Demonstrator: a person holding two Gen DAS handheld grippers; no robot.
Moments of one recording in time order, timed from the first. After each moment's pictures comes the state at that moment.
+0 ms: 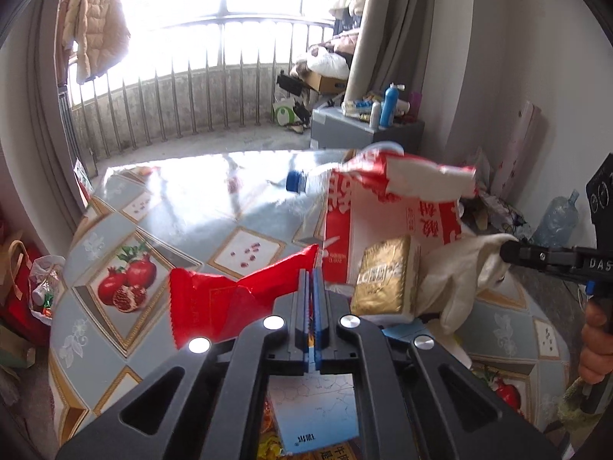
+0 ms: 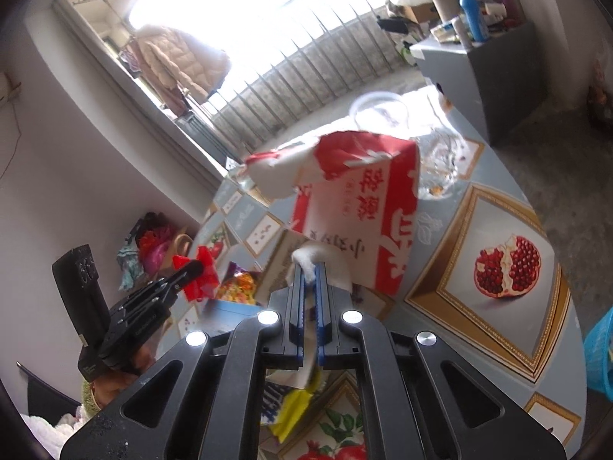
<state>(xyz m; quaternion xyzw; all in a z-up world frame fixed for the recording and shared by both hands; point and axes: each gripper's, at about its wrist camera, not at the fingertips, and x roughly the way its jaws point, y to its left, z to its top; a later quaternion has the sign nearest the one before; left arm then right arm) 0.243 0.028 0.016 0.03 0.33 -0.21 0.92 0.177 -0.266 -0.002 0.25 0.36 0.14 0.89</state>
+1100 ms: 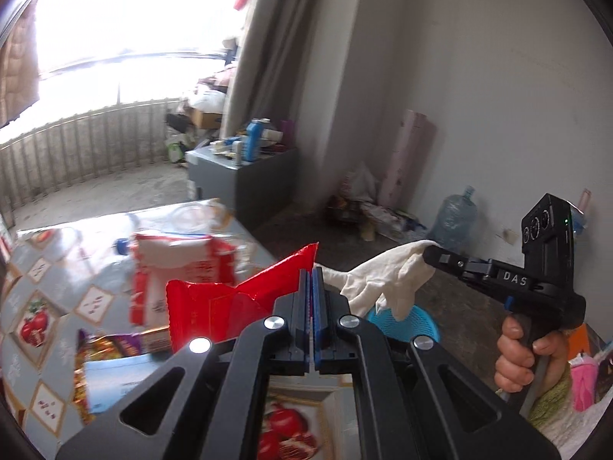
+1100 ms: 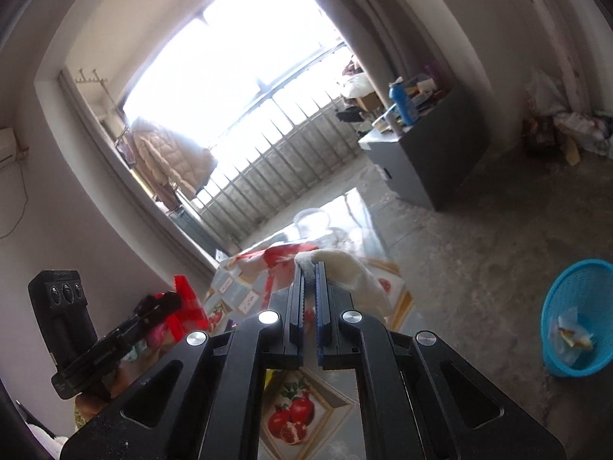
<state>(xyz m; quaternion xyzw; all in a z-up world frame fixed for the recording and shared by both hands) 0.125 -0.118 0.107 0.03 0.28 -0.41 0.87 0.038 -0.395 0.038 0.32 0.21 0.04 0.92</state>
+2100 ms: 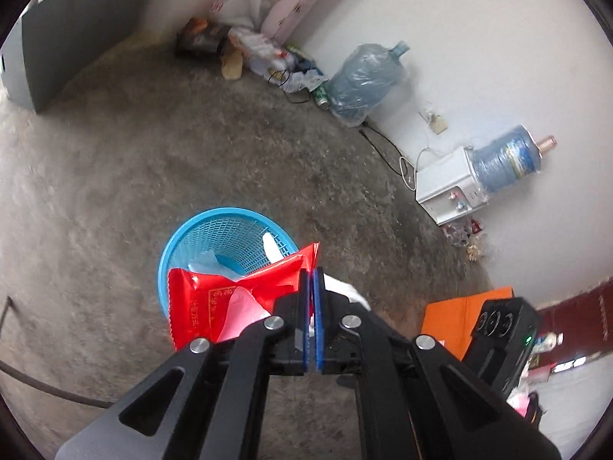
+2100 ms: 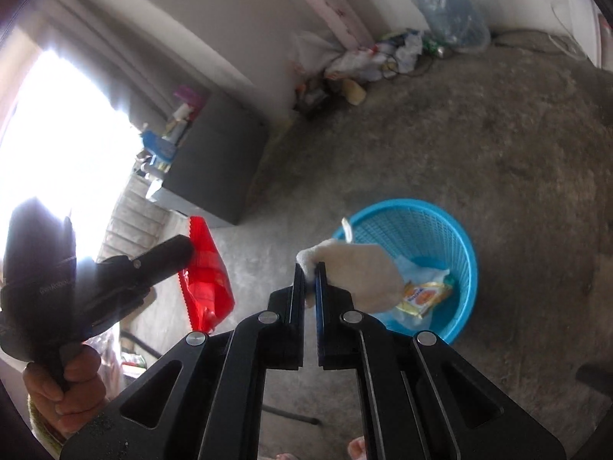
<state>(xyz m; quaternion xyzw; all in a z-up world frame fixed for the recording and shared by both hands) 0.164 -0.564 -0.083 0.06 0.57 -0.54 0.62 -0.037 -0.628 -0.143 0.47 0.27 -0.26 0.80</state>
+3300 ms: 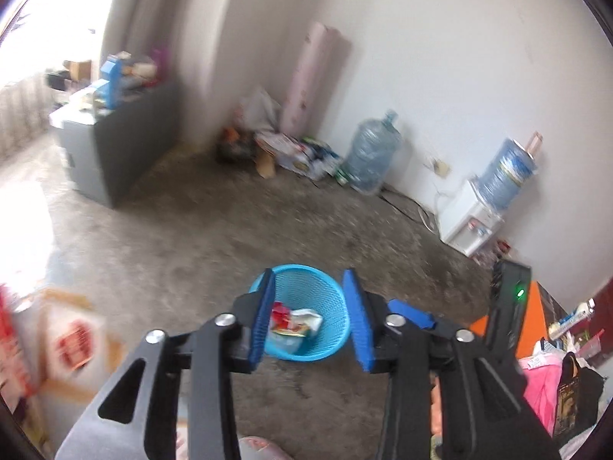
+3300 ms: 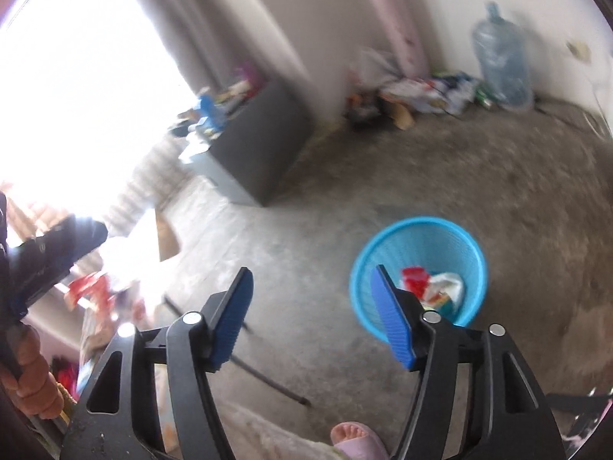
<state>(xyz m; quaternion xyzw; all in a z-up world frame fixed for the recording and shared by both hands) 0.119 -0.359 0.076 0.08 0.38 -0.52 0.76 -0.038 -0.524 -0.031 0.34 0.29 -0.21 0.87</state>
